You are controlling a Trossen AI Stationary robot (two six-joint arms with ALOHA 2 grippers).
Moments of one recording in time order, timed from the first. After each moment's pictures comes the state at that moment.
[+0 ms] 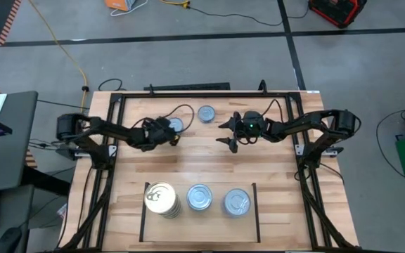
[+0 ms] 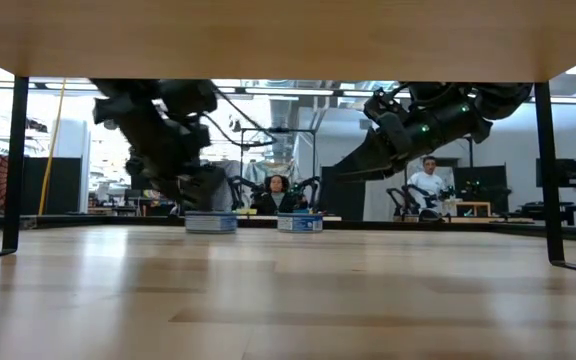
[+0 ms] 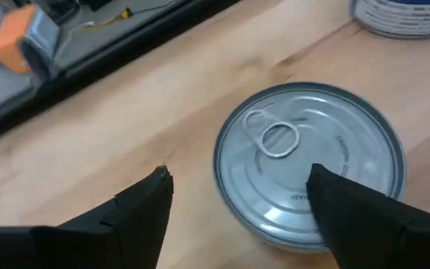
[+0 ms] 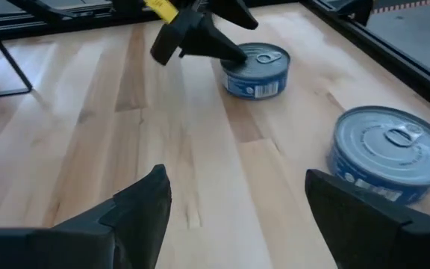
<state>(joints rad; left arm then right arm) 0.21 1.57 0.63 0.02 -0.78 -0.51 -0.35 1.58 0.54 0.66 -0.19 -0.02</state>
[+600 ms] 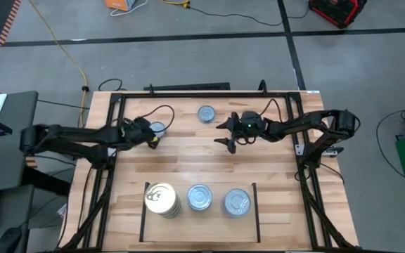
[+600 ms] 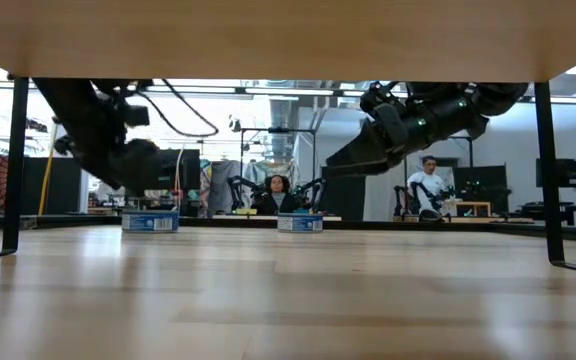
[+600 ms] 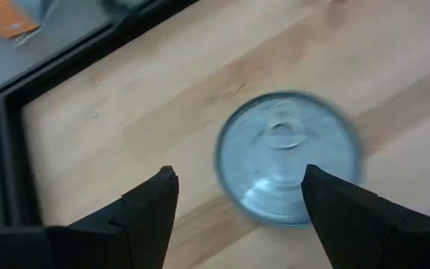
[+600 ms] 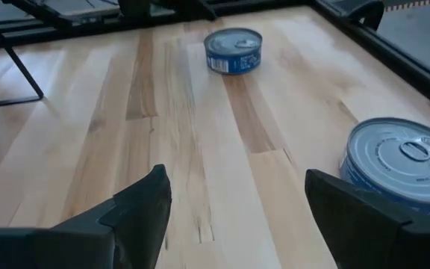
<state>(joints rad) 0.21 1.05 0.48 -0.45 -0.70 -0.59 -0.33 1.58 0.57 0.64 -0.19 -0.01</state>
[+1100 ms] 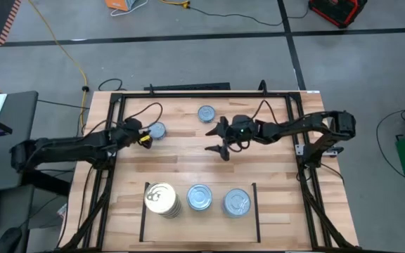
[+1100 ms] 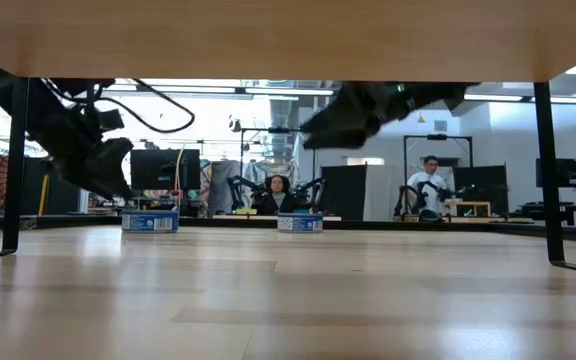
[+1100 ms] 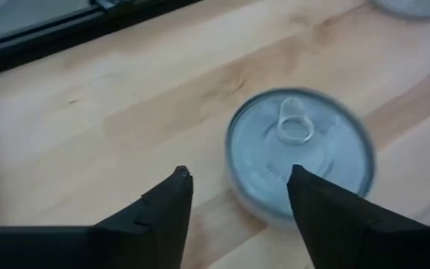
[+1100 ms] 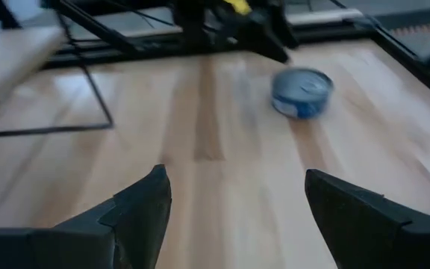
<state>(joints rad) 0.36 0.73 0.23 -0.22 -0.53 -0.45 -0.20 1.58 0.76 0.45 -0.18 0.01</state>
